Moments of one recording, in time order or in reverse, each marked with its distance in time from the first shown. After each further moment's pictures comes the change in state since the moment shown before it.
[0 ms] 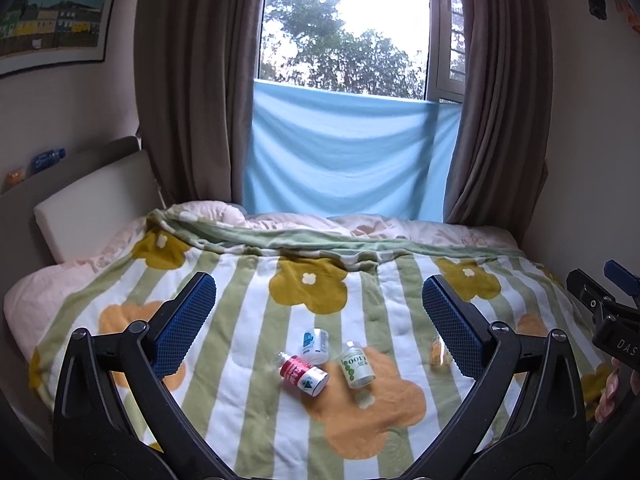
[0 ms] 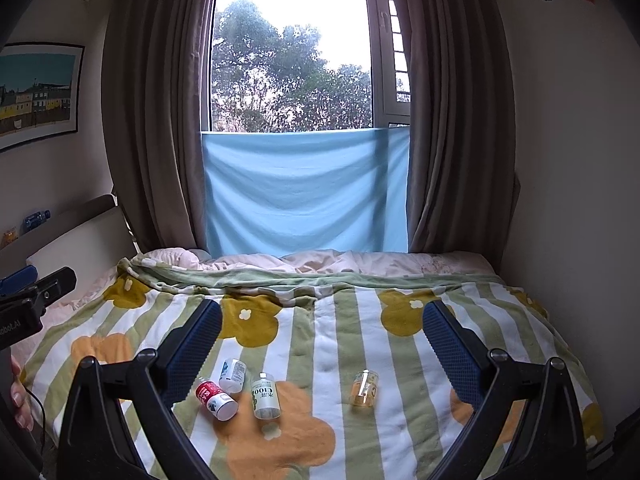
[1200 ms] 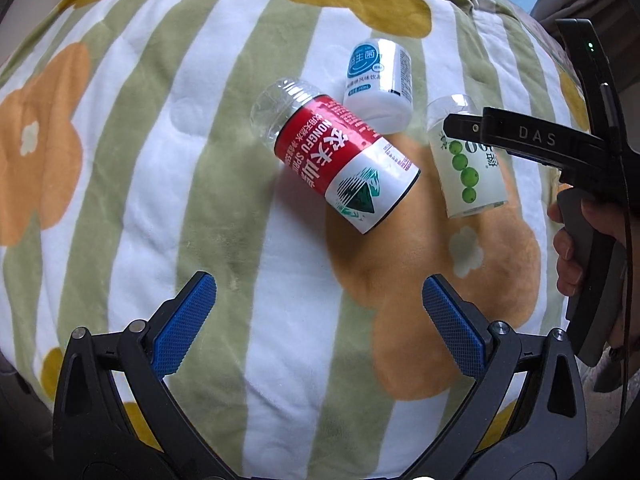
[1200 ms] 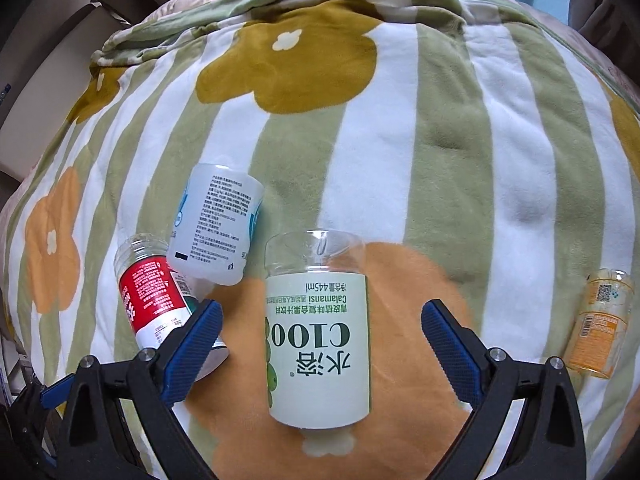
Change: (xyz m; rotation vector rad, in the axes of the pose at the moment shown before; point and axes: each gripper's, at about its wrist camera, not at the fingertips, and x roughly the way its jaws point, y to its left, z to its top) left arm 0.319 0.059 -0.261 -0.144 0.872 0.040; right arm 0.433 0.103 -0.230 -0.061 0.893 0.303
